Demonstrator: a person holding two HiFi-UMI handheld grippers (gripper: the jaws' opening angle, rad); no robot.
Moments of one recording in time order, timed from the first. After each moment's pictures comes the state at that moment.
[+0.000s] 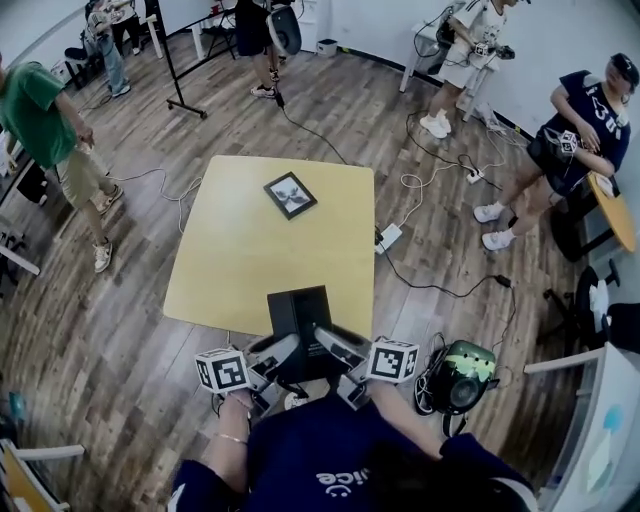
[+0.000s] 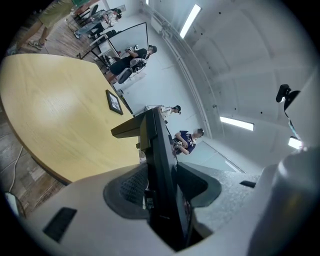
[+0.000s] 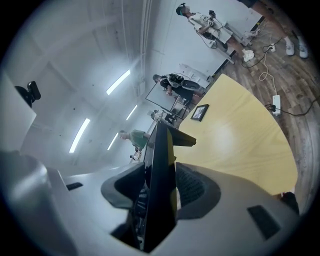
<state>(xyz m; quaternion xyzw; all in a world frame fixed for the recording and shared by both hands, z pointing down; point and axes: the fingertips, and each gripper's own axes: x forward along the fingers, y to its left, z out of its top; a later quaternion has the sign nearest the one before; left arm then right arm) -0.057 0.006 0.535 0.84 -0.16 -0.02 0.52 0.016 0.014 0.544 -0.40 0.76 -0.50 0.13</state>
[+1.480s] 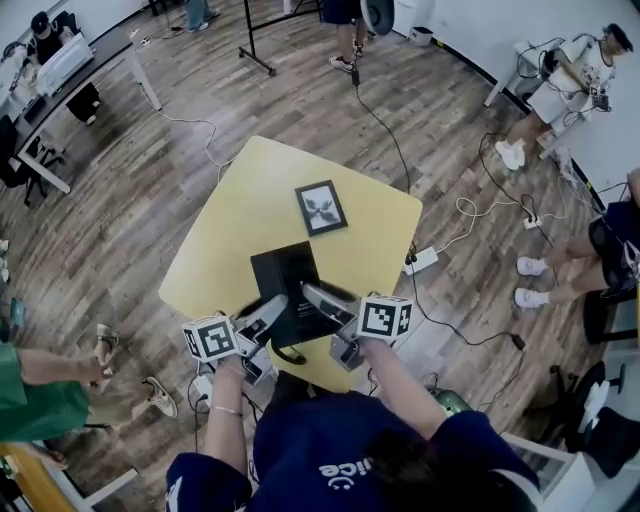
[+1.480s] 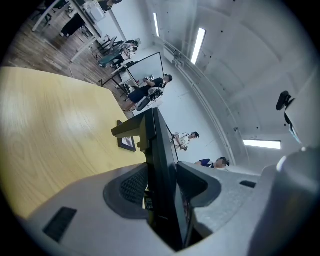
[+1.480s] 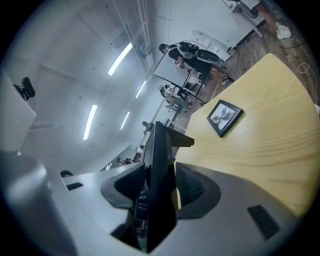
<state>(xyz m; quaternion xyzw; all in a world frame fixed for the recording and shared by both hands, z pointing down) -0.036 -0.168 0.528 0.78 -0.33 -0.11 0.52 0.035 -0.191 0.535 -0.25 0.81 -0.53 0.04</state>
